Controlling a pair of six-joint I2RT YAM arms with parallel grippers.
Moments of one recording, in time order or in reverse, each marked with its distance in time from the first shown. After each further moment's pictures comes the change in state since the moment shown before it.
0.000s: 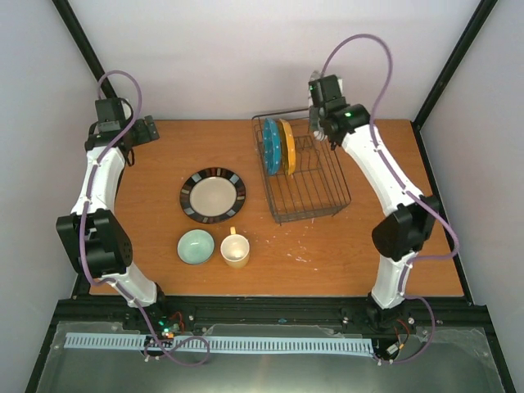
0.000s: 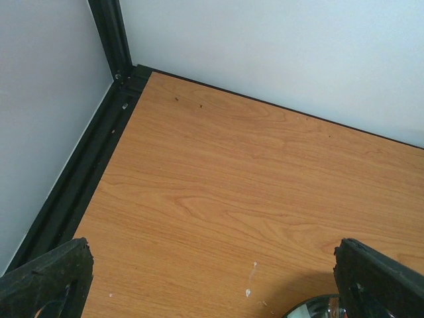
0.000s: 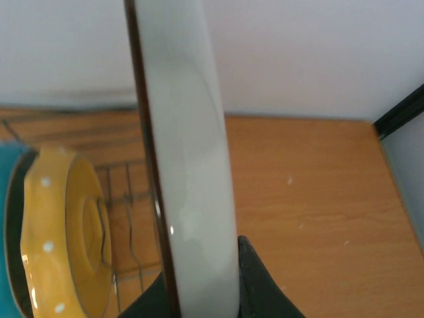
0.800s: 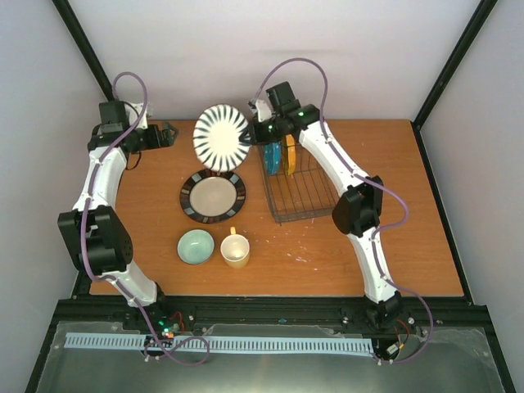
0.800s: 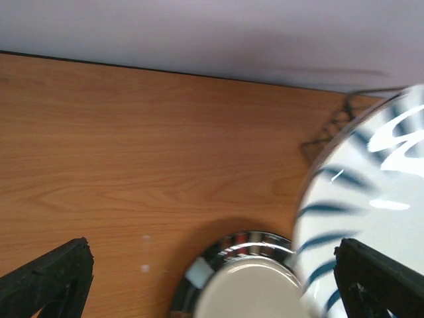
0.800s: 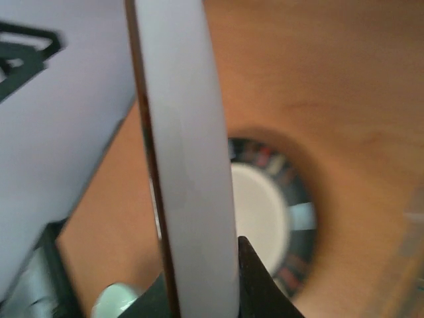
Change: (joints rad) left arm 0.000 0.027 -0.019 -0.032 0.504 0.124; right arm 0.106 0.491 0.397 -0.024 -1.180 0.108
